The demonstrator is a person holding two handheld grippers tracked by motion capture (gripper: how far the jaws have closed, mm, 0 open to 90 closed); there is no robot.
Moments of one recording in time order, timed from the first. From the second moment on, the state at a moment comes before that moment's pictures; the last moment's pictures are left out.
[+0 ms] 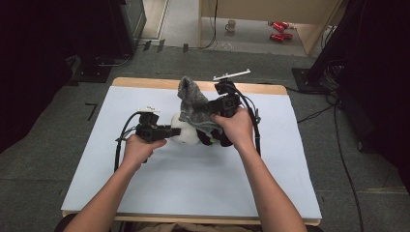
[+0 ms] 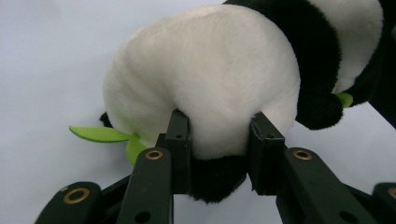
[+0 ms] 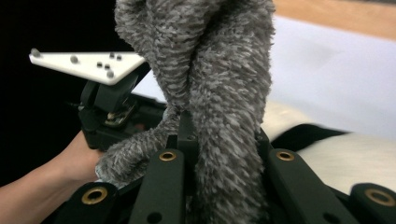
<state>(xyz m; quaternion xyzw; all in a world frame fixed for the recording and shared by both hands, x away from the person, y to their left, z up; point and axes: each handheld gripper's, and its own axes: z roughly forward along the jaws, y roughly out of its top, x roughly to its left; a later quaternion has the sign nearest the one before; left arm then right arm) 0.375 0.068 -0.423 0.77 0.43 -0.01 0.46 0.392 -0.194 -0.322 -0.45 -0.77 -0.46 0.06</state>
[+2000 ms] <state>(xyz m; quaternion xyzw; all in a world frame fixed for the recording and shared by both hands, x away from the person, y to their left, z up) 0.367 0.067 -0.449 0.77 0.38 0.07 0.51 0.415 -0.140 -0.350 -0.44 -0.82 -0.36 0.03</state>
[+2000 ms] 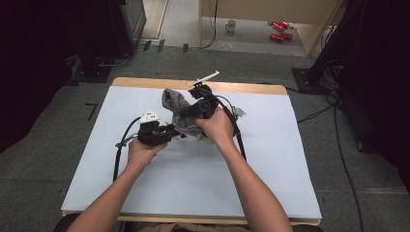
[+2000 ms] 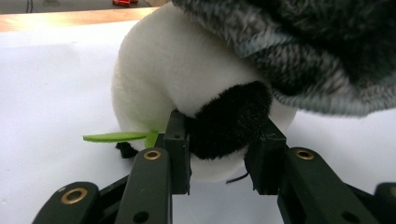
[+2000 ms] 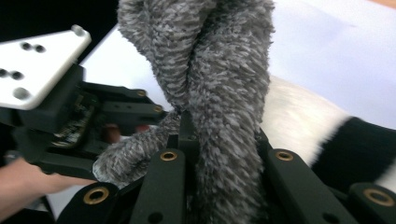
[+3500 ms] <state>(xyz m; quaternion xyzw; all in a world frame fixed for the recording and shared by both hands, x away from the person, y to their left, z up) 0.366 0.071 -0.442 0.77 0.39 0.05 0.51 0.405 -0.249 -0.303 -0.50 -0.76 -0.41 -0.02</state>
